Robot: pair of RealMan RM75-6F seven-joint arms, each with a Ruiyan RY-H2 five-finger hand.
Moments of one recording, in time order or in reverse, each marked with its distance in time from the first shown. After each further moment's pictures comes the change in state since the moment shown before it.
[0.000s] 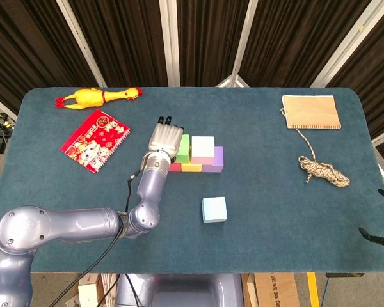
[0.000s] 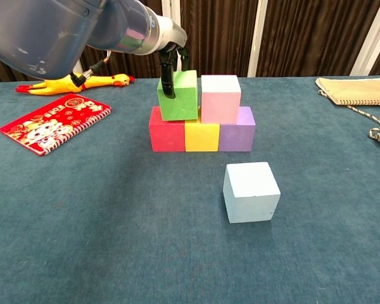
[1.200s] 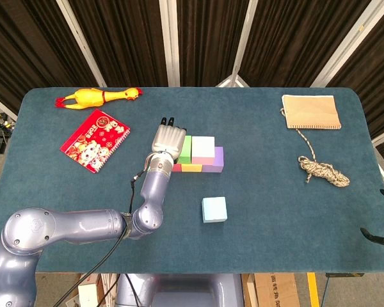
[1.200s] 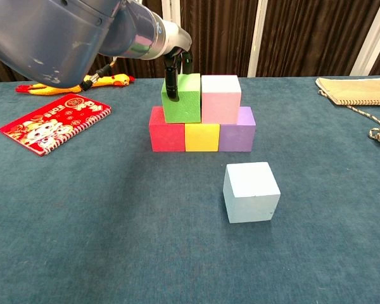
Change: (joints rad) left arm 0.006 -0.040 -0.028 0.030 0.014 0.004 0.040; right arm -0.003 0.005 0.002 -0.001 0.006 -0.003 0.006
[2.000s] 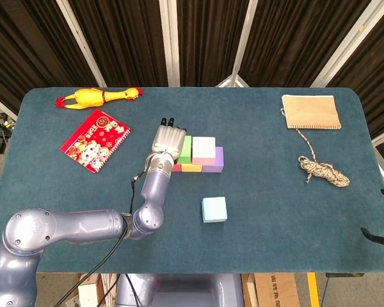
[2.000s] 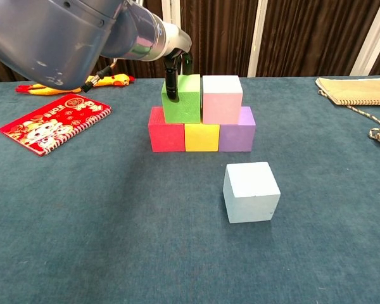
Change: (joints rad) left arm 0.007 -0.009 -0.014 0.007 0.000 0.001 0.018; right arm -0.001 -0.002 0.002 0.002 0.002 0.002 -0.001
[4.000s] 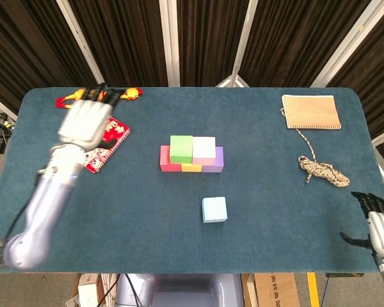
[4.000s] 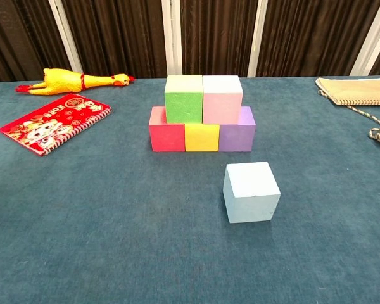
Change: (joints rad) left arm 0.492 0.794 -0.027 -0.803 0.494 0.073 -0.374; right arm 0.035 0.056 -0.053 -0.111 -0.144 -0.059 0.014
